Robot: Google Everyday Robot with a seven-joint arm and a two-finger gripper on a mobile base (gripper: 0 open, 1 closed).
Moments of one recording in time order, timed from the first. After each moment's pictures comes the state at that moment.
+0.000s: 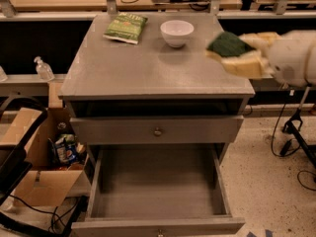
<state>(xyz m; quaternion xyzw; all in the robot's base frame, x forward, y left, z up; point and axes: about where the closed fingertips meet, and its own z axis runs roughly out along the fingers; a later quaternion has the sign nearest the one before) 0.576 -0.199 0.971 -0.40 0.71 0.10 0.57</state>
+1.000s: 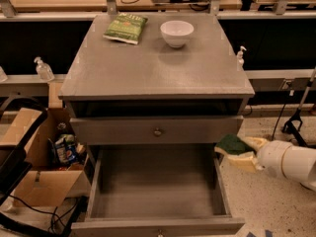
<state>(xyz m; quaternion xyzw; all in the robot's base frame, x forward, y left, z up) 0.507 -0.269 0.683 -0.35 0.82 0.10 0.44</state>
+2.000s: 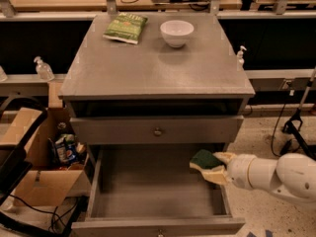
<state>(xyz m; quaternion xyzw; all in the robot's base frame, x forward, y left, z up) 0.502 -0.198 0.607 -0.36 0.82 0.16 0.40</state>
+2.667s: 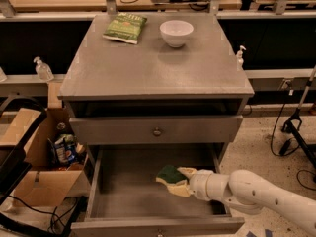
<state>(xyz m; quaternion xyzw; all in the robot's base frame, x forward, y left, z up) 0.511 -0.087 0.500 -0.37 0.80 0.25 0.40</state>
